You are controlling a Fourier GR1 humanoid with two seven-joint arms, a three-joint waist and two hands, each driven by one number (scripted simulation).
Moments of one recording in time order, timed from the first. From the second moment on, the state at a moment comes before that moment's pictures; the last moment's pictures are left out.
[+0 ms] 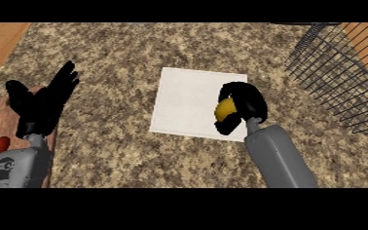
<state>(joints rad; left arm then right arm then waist) -0.21 0.26 0.16 -1.42 0.06 -0.08 0.24 -0.44 -0.02 0.18 -1.17 0.92 0.11 0.37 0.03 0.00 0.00</state>
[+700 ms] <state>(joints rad) -0.27 0.24 0.13 -1.38 0.04 -0.09 0.25 -0.79 0.00 0.41 -1.14 0.81 -0.57 0.92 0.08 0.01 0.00</state>
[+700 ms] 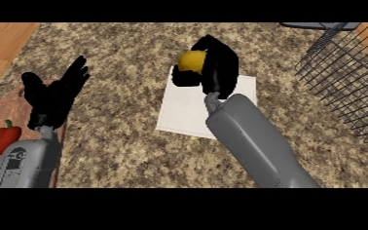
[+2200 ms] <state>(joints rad) -0.21 0.27 0.18 -1.41 0.06 -0.08 0.25 -1.37 -0.18 0.09 -0.76 1.23 -0.46 1.14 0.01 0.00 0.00</state>
